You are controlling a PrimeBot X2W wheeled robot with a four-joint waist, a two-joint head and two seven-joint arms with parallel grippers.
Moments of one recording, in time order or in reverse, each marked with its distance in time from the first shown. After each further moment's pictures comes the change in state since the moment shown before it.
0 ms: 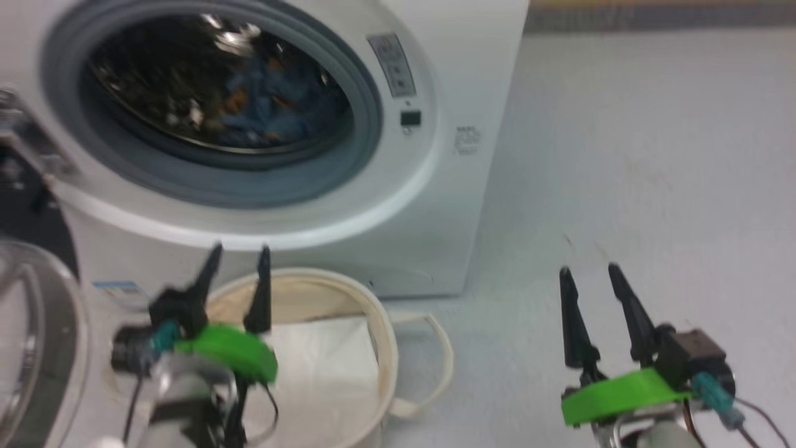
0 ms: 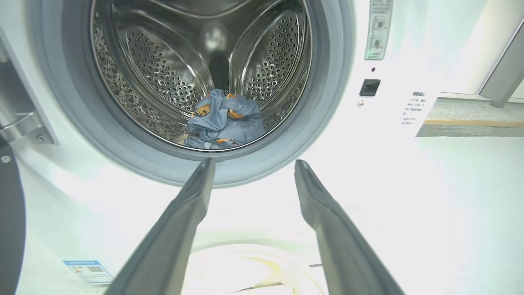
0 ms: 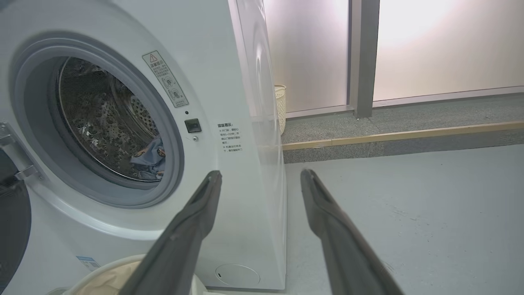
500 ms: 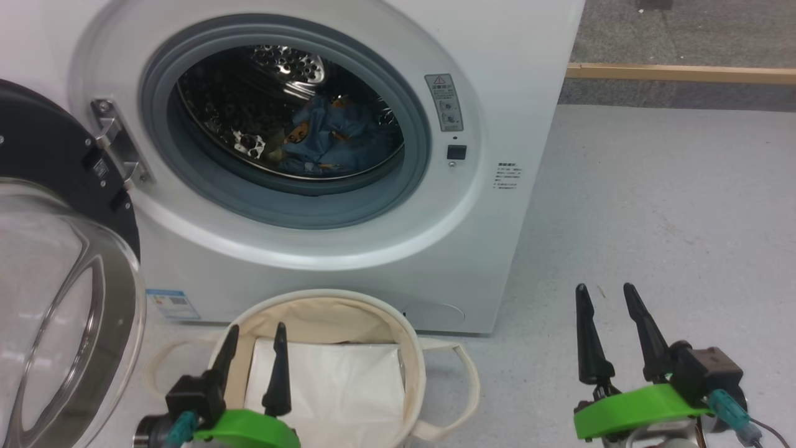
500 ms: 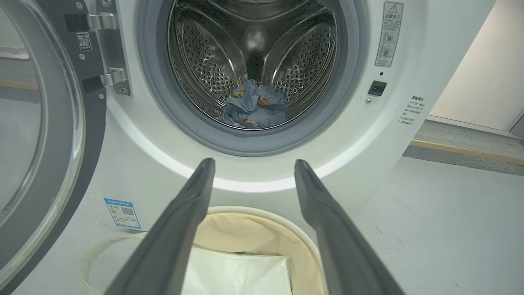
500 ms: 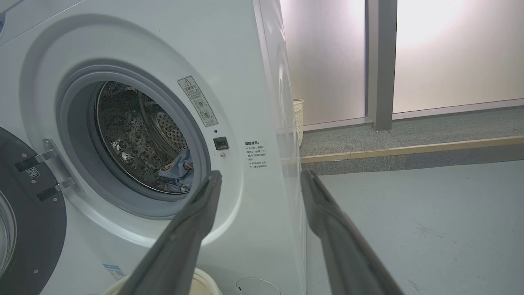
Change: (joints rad) left arm 0.273 0.002 -0.107 -0.206 -0.124 0.099 0.000; right arm 0.055 0.000 -0.030 -0.012 0.036 0.000 0.000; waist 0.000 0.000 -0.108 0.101
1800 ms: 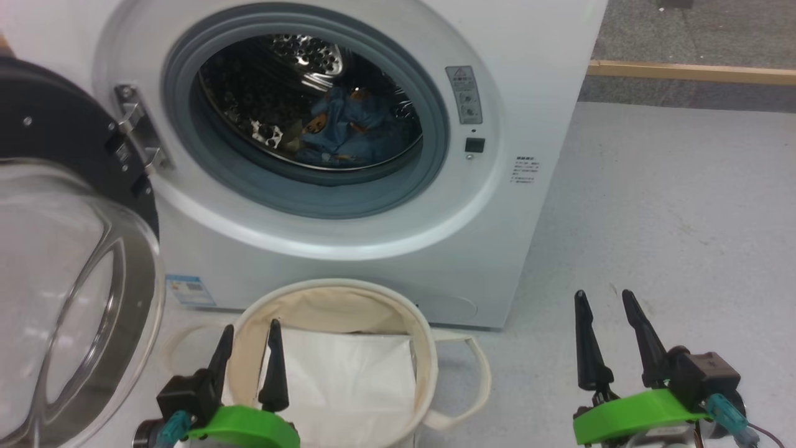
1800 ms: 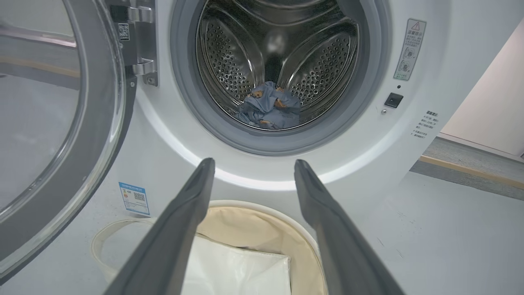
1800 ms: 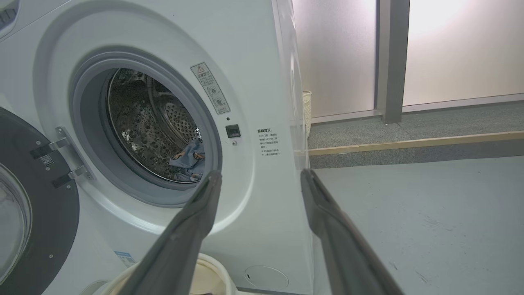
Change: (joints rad) left arm 0.012 0.001 -0.016 -0.022 -0.078 0.044 0.000; right arm 0.015 0.001 -0.003 0.006 0.001 0.000 0.000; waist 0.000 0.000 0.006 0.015
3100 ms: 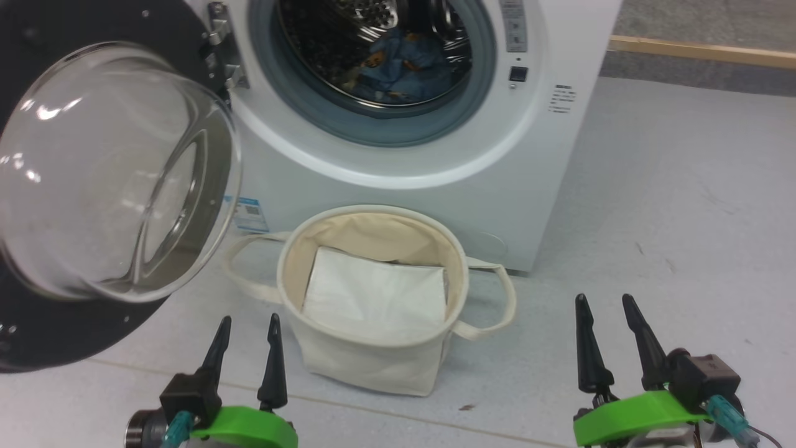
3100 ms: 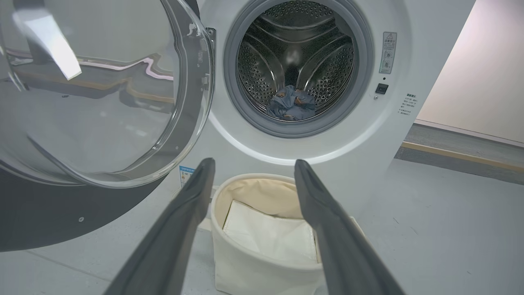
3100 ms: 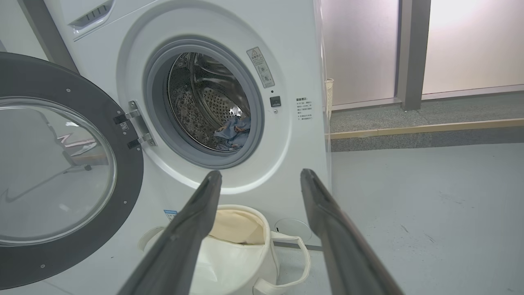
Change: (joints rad) left arm 0.013 0.003 0.018 -0.049 0.100 0.017 0.000; right arm 0.001 0.002 -0.001 0.019 0.016 0.000 0.000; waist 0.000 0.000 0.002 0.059
